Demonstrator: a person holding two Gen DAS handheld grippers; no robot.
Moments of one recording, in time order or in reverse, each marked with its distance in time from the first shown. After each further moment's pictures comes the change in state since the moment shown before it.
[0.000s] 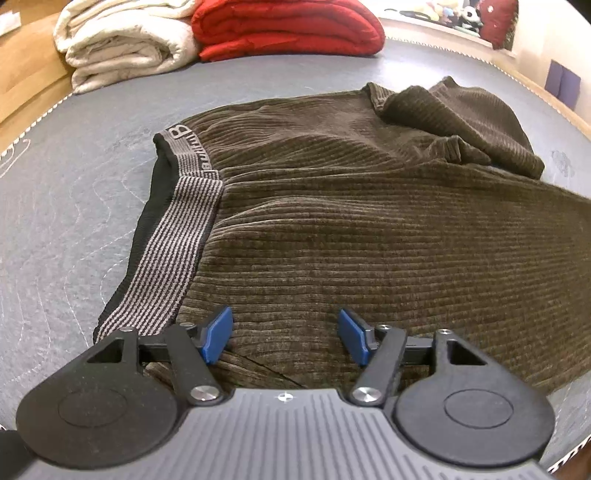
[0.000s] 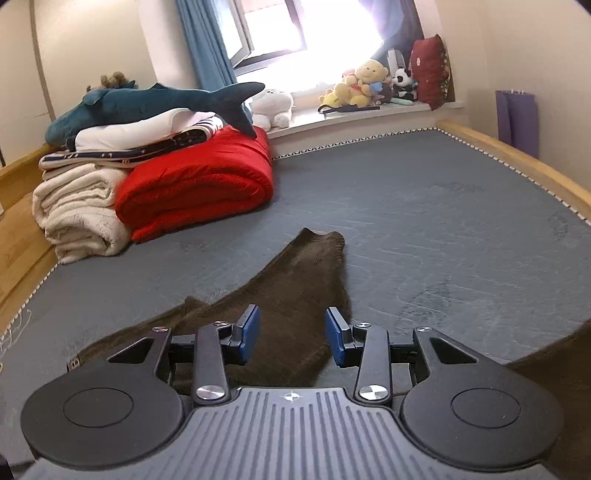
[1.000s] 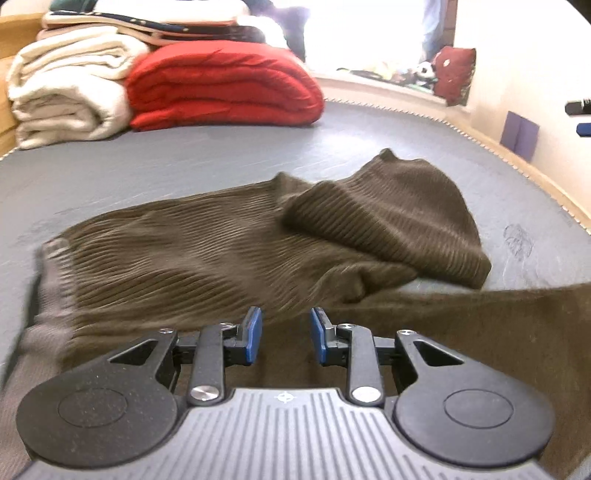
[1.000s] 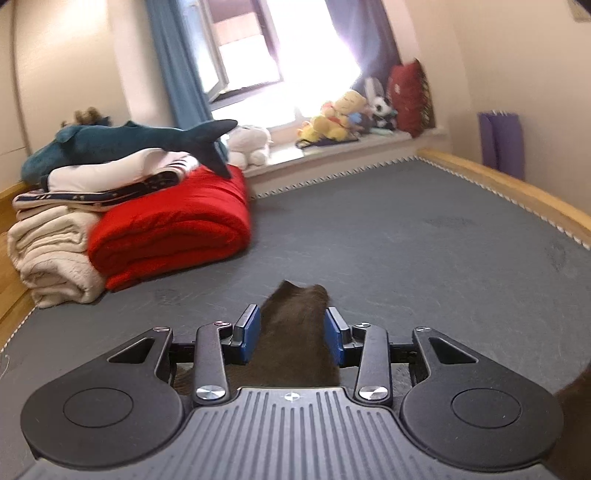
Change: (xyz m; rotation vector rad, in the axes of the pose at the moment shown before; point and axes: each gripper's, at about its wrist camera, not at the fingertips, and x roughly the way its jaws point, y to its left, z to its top) left arm 0.042 -0.095 0.095 -0.008 -0.222 -0.171; right arm 0.045 -0.027 0.029 0.047 -0.103 -0.058
